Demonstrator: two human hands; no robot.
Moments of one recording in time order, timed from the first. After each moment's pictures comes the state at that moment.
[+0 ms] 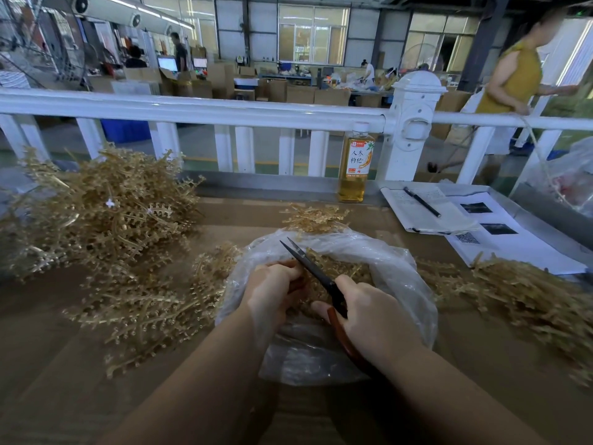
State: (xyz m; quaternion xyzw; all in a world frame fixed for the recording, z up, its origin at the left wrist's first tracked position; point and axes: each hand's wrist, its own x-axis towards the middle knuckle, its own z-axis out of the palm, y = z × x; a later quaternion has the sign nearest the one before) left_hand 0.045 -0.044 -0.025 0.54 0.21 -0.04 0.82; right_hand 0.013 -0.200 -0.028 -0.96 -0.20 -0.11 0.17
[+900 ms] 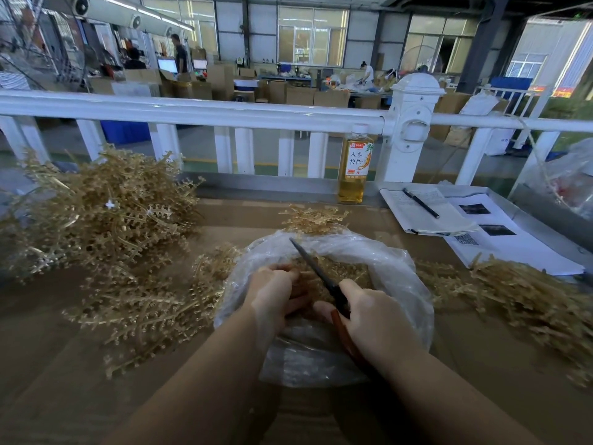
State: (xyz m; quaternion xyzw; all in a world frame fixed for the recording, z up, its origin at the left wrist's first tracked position) left_hand 0.040 -0.048 -0.022 0.54 0.22 -0.03 0.81; right_hand 0.016 -0.203 -0.033 -0.95 -0.21 -0.14 0.19
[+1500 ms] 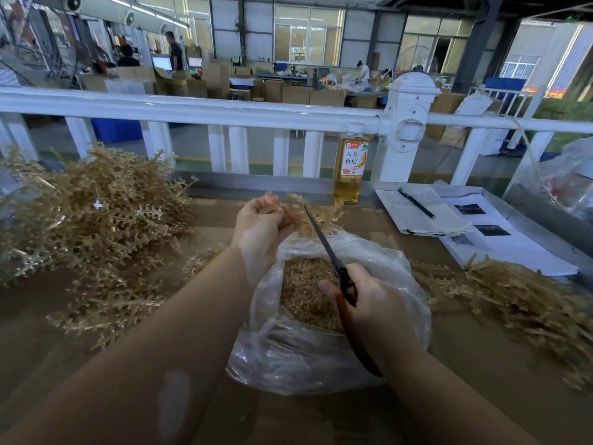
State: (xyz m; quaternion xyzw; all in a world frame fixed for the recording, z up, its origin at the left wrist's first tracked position) left_hand 0.086 -0.033 0.031 0.47 0.11 0.10 0.87; right_hand 0.019 -0.205 -0.029 -0.91 -0.18 -0.21 0.31
